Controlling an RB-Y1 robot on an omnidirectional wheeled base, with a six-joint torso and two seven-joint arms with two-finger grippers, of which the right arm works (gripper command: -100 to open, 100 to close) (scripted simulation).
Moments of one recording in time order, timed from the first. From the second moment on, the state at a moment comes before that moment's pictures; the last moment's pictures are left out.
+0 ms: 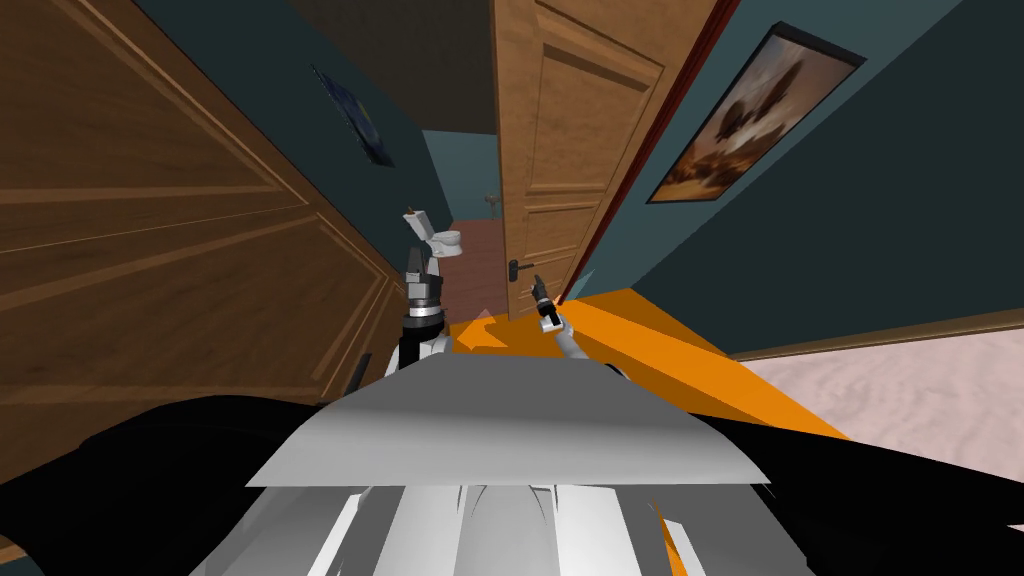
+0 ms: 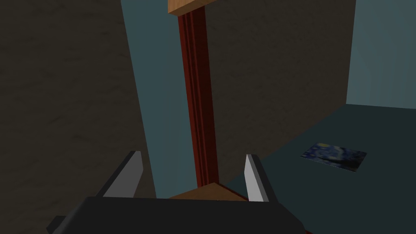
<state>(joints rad) -0.26 -0.10 0.19 -1.03 0.00 -0.51 -0.18</state>
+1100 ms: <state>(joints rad) -0.41 -0.09 0.21 -0.80 0.02 -0.50 -0.22</state>
